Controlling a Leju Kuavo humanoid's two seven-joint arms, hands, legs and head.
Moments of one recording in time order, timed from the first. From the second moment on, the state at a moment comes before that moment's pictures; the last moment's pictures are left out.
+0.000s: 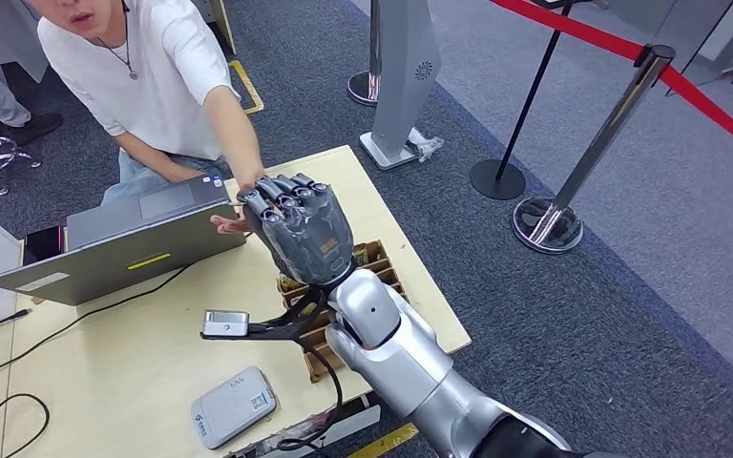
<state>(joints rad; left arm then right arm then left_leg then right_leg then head) -0.11 -0.20 0.35 -0.20 -0.29 0.30 -0.15 -0.37 0.09 0.34 -1.41 1.54 -0.68 -0.13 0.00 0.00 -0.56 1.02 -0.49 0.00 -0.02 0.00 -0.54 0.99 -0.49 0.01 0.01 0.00</state>
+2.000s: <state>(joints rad) -0.10 -0.19 0.35 -0.20 -0.22 0.31 -0.18 -0.33 0.01 0.49 -1.32 0.64 -0.33 -0.39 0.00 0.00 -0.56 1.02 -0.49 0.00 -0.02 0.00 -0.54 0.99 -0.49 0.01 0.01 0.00</state>
